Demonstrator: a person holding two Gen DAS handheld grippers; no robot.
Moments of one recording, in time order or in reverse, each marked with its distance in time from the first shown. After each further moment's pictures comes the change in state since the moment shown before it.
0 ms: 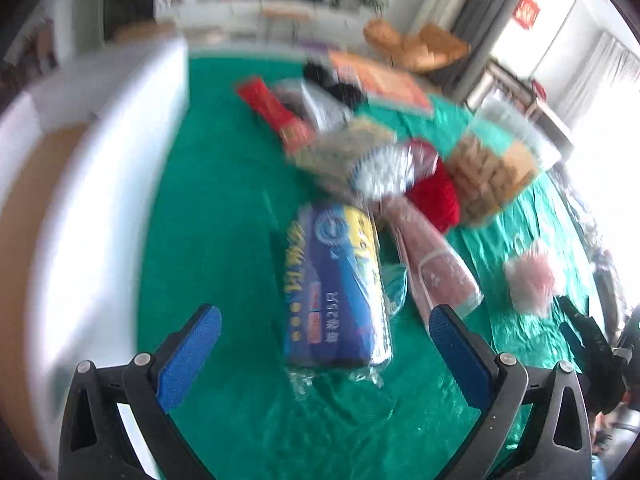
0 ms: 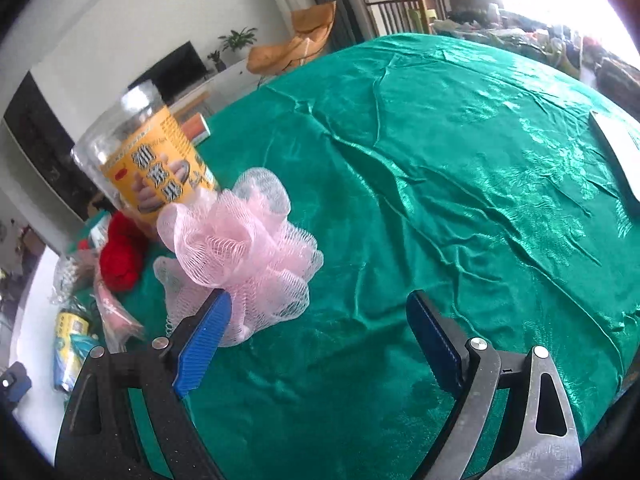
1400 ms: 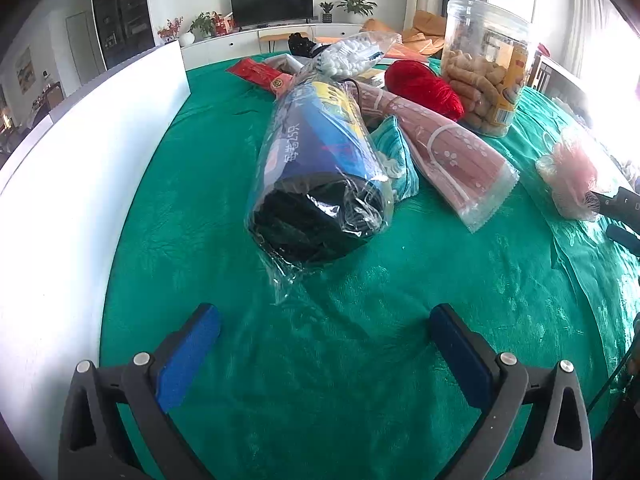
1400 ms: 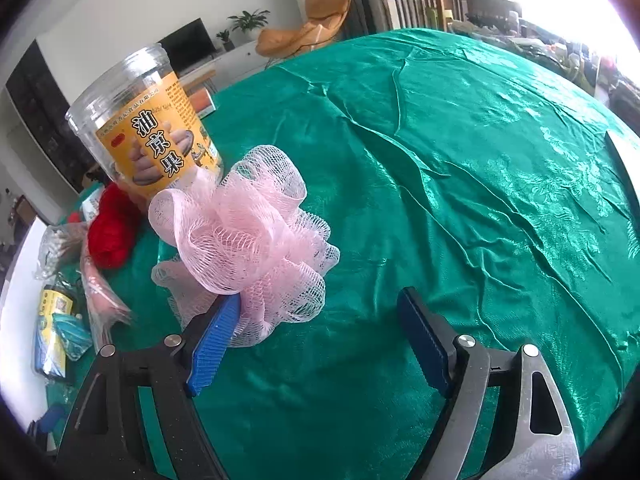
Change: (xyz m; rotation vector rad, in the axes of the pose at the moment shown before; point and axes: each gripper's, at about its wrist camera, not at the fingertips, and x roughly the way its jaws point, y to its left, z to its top) left arm 0.025 -0.033 -0.110 0.167 -0.163 0.234; right arm 0.015 0.027 -0.015 -0.135 0.094 -0.051
